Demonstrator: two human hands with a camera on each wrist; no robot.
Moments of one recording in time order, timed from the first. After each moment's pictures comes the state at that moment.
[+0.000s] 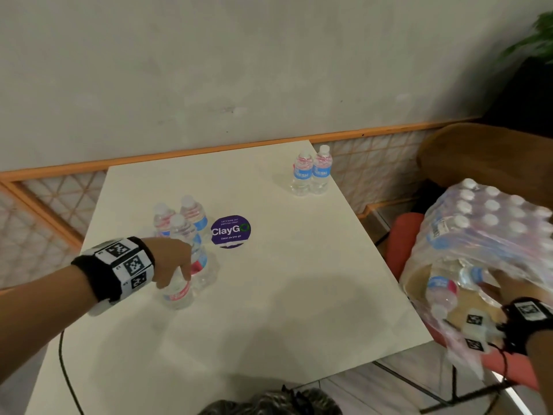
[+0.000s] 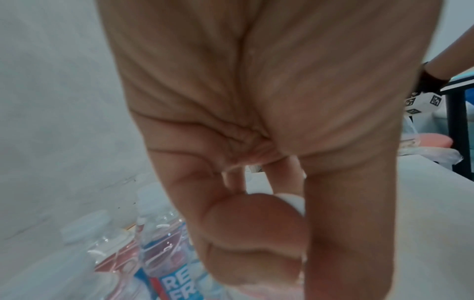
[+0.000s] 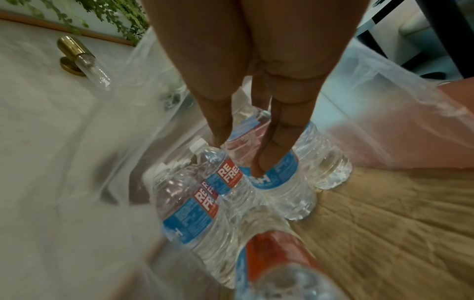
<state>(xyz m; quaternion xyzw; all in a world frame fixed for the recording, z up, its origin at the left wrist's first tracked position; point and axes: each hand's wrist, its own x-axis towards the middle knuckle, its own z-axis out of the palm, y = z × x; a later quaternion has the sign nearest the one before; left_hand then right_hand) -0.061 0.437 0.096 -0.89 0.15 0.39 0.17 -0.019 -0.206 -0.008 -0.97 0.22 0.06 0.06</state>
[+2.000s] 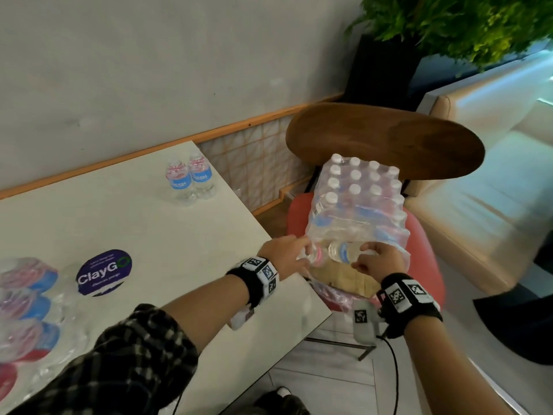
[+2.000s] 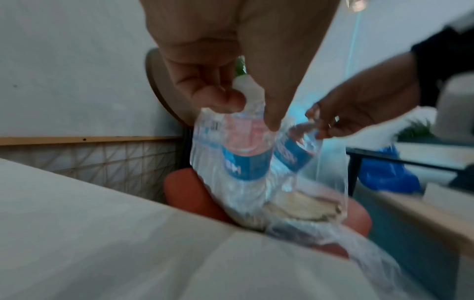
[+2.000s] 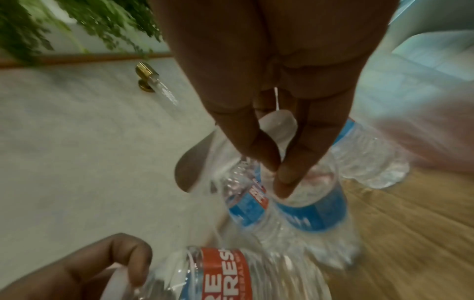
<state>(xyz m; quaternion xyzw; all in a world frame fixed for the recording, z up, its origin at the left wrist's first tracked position) 0.009 0.039 0.020 -0.91 0.34 0.12 -0.20 -0.069 -0.164 0.040 -0.78 0.40 -0.01 0.48</state>
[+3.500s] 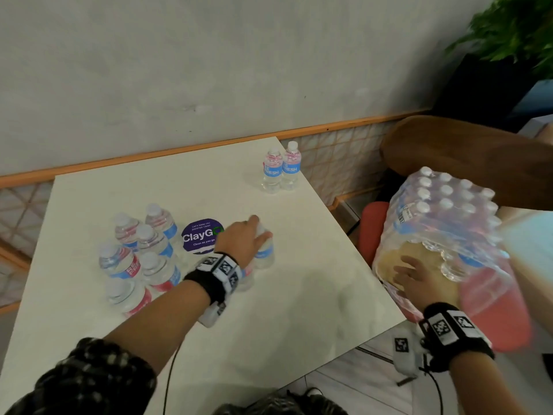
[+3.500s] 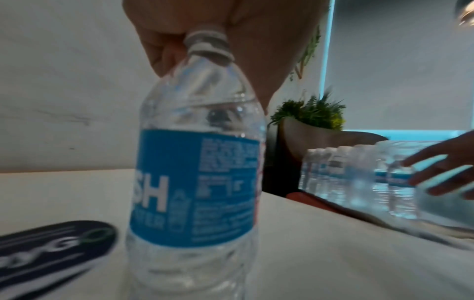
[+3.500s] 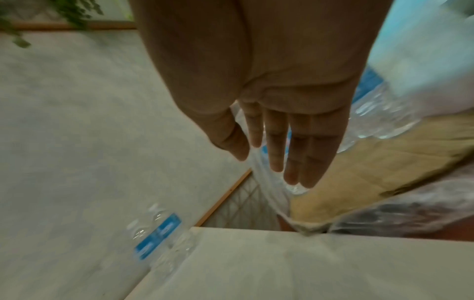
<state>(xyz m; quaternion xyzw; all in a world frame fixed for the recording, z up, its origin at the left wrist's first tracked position) -0.002 0.296 0.024 -0.98 0.08 0.02 -0.17 -0.074 -0.065 -0.007 -0.76 0.30 0.00 0.57</state>
